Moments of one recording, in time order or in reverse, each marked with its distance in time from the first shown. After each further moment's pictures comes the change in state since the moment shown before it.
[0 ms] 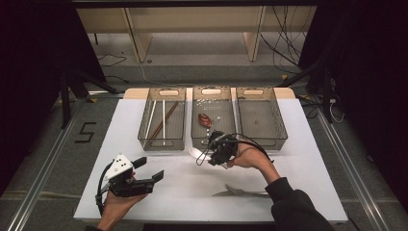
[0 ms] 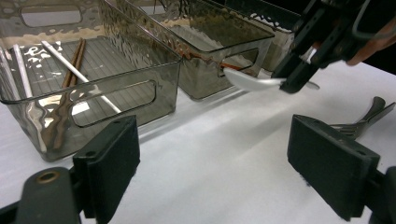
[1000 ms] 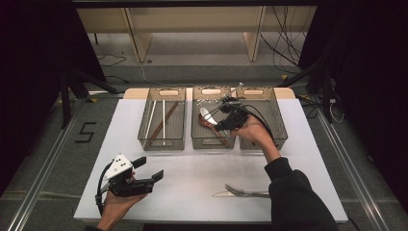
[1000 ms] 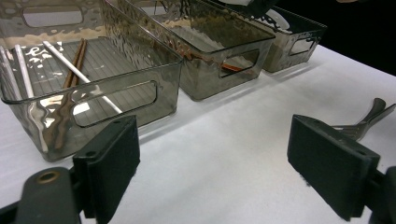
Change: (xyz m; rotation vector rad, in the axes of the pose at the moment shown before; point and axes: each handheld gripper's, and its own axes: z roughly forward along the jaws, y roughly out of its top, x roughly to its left) left arm 0.001 0.000 -0.001 0.000 0.001 -0.001; right arm -0.070 0.013 -0.048 -0.204 -0.101 0.330
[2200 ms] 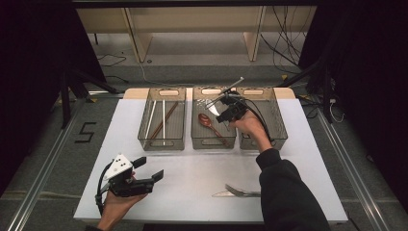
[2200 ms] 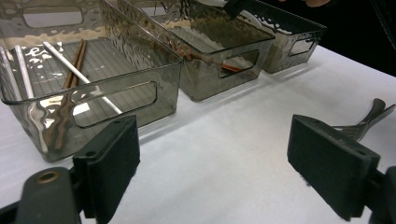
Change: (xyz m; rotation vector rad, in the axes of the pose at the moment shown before) left arm 0.000 0.000 0.000 -0.005 0.000 -0.001; right arm -0.032 0.014 0.022 -0.008 -0.084 0.128
